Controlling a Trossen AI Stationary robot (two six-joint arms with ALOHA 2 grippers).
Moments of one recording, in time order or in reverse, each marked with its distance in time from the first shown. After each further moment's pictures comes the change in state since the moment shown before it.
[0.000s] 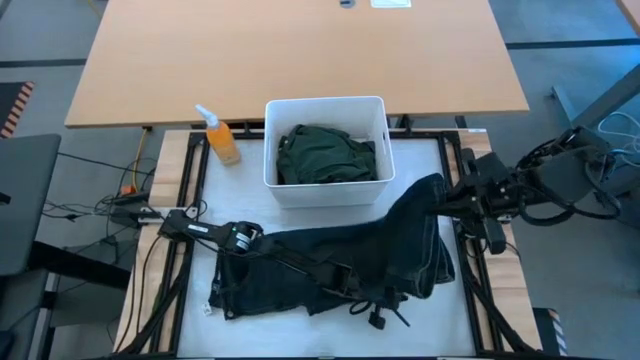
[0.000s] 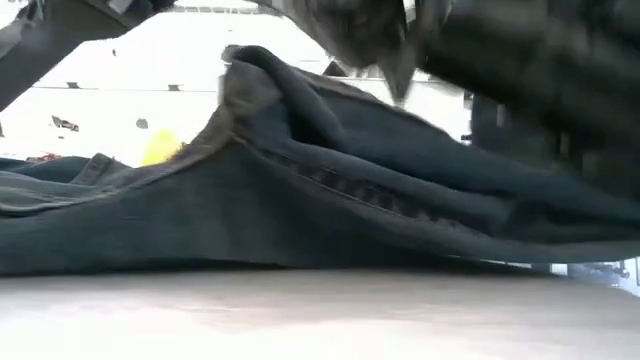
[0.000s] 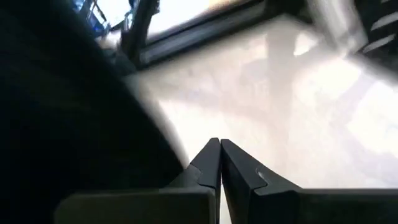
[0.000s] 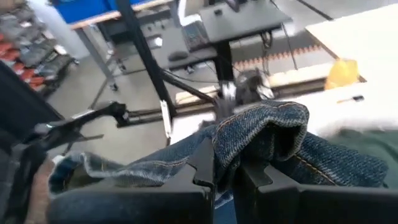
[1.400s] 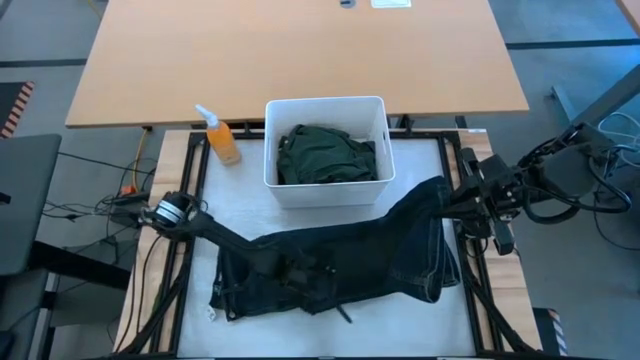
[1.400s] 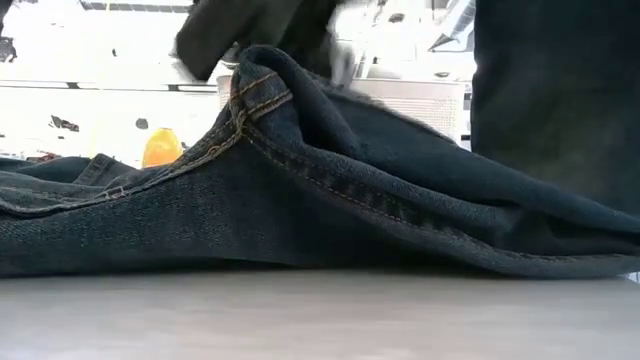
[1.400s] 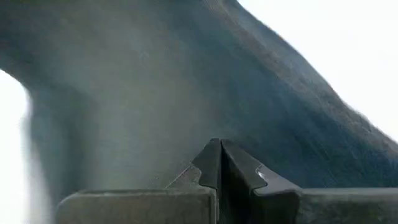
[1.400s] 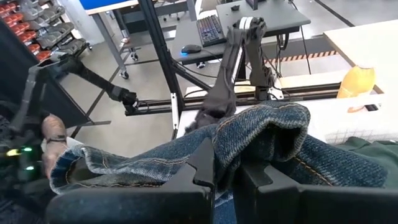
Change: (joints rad) left arm -0.088 -0.679 -0.808 -0.360 -0.157 -0.157; right arm 0.002 -0.011 0.001 -0.012 -0.063 -0.071
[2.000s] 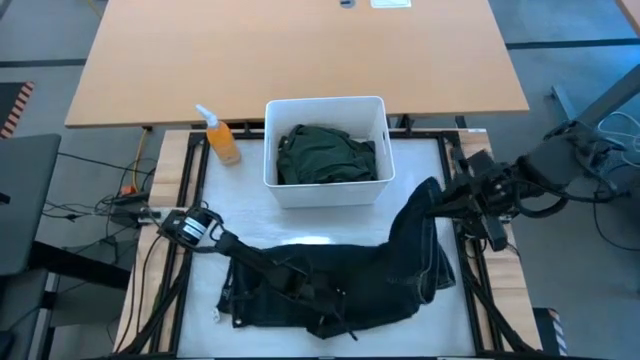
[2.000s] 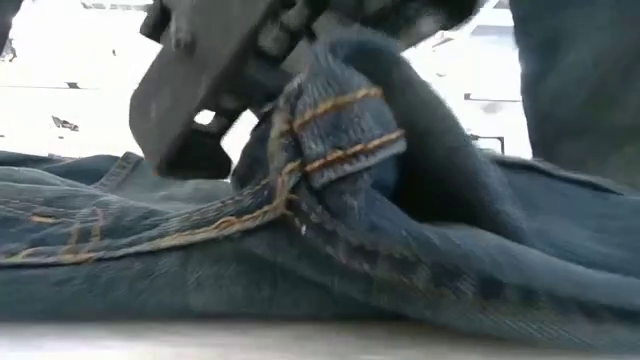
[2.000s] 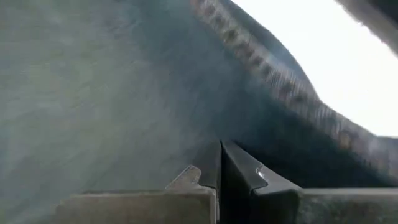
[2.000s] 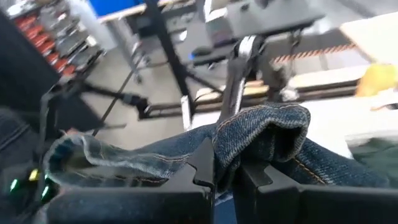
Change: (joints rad) left arm -0.035 0.206 0.081 0.252 0.207 -0.013; right arm -0.122 0.018 0.001 0.051 -0.170 -0.005
